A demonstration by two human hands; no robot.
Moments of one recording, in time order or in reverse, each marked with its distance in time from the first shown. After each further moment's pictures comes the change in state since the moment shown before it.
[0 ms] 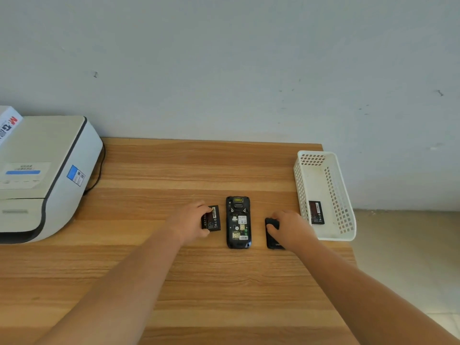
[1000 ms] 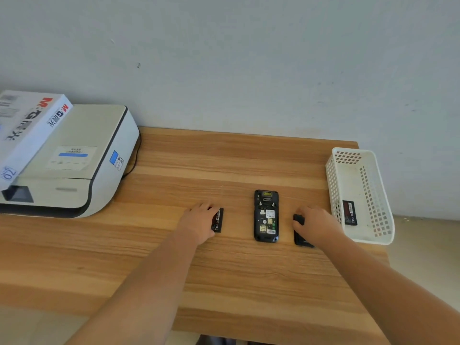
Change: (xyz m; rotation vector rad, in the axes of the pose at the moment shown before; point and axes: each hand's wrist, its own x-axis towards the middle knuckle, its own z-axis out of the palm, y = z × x) left_hand -0.020 -0.045 0.031 0.164 -0.100 -0.173; right_hand 0.008 -0.010 0.006 -0.136 -0.024 -0.027
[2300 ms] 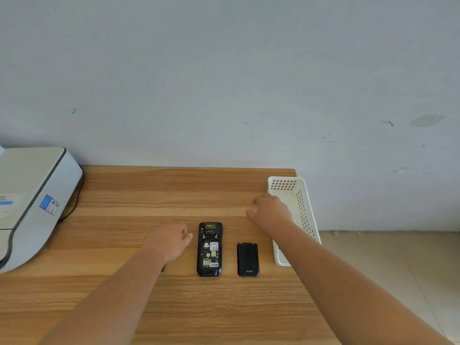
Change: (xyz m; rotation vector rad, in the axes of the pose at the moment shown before) left_hand 0.016 0.088 -0.070 -0.114 0.139 -0.061; right_hand 0.039 0.039 -0.085 0.128 0.176 -0.007
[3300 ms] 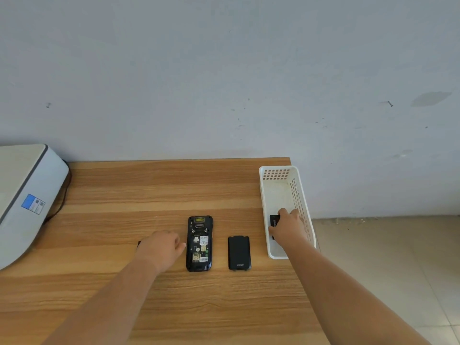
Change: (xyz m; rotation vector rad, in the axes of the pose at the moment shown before) left_hand -0.006 0.015 0.034 0.067 -0.059 -0.031; right_hand -0.012 0.090 0.059 0.147 -0.087 0.383
